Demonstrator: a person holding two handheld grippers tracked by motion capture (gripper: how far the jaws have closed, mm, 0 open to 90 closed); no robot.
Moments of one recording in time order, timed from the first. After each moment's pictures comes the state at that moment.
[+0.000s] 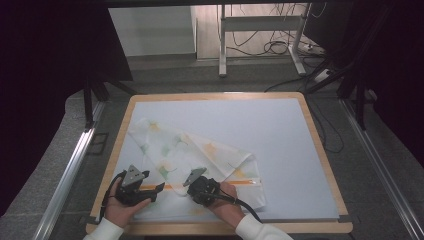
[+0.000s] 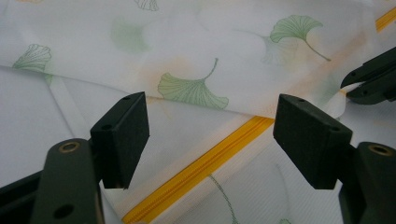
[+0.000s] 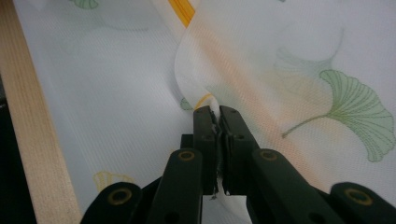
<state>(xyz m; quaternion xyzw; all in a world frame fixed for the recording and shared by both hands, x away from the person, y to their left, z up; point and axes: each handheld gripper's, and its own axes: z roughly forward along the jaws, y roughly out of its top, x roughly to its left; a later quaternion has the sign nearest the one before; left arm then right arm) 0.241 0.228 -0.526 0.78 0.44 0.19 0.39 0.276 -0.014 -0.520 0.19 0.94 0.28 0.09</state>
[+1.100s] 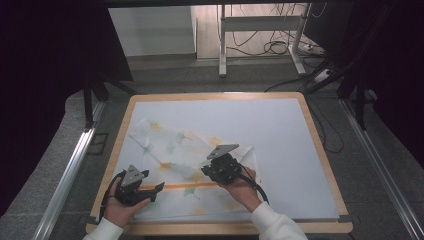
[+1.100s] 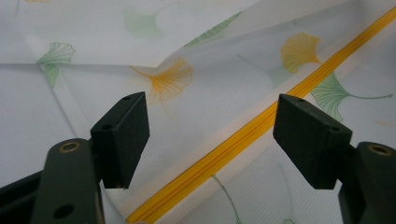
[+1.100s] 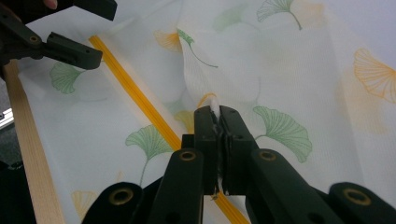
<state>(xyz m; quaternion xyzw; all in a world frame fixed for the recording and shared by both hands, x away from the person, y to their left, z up) 0.242 0.230 -0.526 0.78 0.44 0.20 0.39 0.316 -0.068 -0.471 0.26 0.88 0.38 0.08</state>
